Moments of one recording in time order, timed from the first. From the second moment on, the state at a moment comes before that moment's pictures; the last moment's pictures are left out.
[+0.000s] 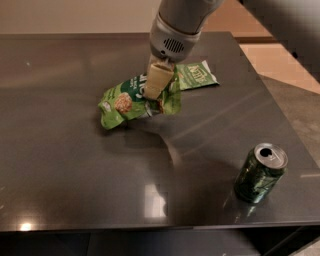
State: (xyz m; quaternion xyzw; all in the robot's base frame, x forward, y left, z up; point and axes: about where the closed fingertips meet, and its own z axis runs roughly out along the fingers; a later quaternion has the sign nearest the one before) arm 0.547 0.014 0.954 -0.67 0.71 0.07 0.19
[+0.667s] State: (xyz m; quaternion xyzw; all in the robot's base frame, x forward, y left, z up) arm 0.611 -0.080 1.004 -0.56 0.78 0.06 0.25
